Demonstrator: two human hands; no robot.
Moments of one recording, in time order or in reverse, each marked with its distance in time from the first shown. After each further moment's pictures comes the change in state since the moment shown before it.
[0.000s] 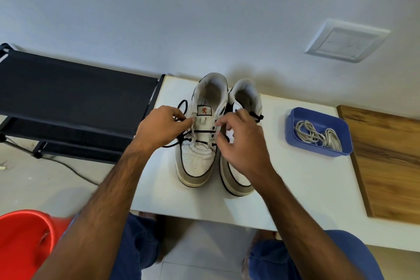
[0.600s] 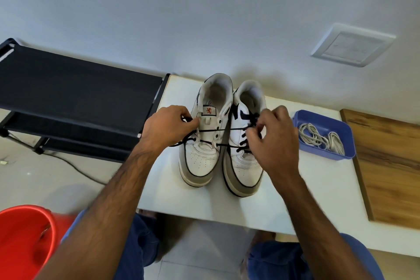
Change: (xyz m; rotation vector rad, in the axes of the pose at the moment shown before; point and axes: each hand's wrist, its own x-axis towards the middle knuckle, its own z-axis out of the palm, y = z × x) left_hand -0.005 0.004 -0.002 0.110 0.025 0.031; right_hand -0.001 0.020 -0.027 -0.216 0.203 0.108
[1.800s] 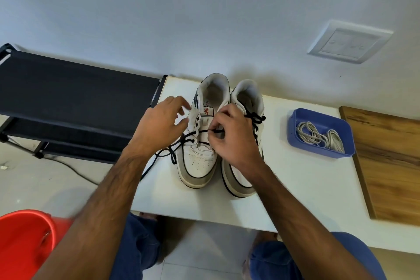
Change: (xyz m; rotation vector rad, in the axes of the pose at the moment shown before) left_hand -0.001 -0.013 -0.005 0.045 0.092 0.343; right_hand 0.010 -0.030 0.049 0.254 -0.197 -0.219
